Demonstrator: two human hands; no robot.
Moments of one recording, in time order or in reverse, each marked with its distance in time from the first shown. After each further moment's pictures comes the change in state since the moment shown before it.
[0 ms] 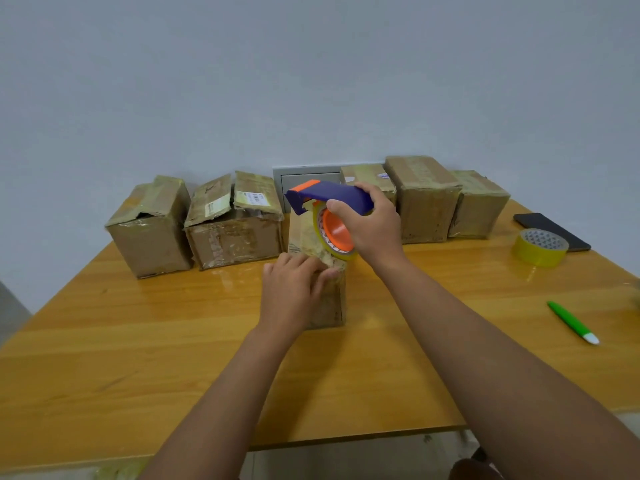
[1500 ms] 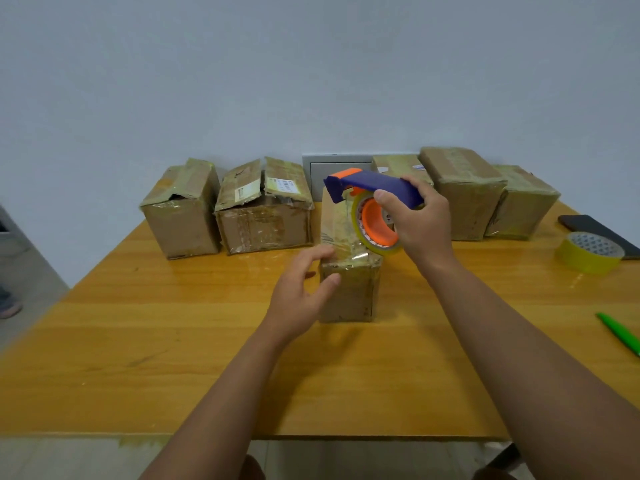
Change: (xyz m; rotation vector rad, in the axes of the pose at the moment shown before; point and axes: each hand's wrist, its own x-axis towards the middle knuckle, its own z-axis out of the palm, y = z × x) left_hand -0.024 -0.036 -0.016 -0.633 -0.139 -0.194; right_hand 0.002 0.009 -0.003 0.063 0.045 -0.045
